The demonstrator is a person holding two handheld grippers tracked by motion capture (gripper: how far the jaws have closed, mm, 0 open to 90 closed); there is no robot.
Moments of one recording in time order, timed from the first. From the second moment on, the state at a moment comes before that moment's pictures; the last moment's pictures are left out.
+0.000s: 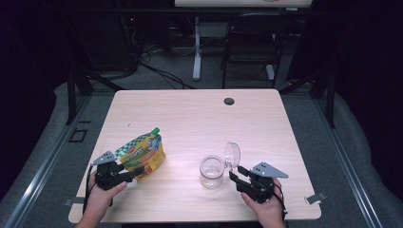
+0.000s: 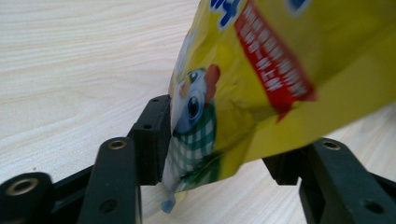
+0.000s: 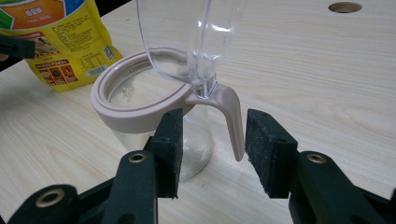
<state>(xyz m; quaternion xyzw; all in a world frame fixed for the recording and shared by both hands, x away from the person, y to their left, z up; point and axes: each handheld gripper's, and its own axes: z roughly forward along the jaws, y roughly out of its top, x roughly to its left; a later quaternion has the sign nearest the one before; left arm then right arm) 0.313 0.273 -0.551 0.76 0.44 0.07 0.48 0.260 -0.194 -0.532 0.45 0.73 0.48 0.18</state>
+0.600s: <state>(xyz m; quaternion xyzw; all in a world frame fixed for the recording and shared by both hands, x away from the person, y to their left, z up) 0.328 0.262 -0.565 0.77 0.44 0.07 0.46 0.261 -0.193 -0.533 0.45 0.73 0.48 0.19</state>
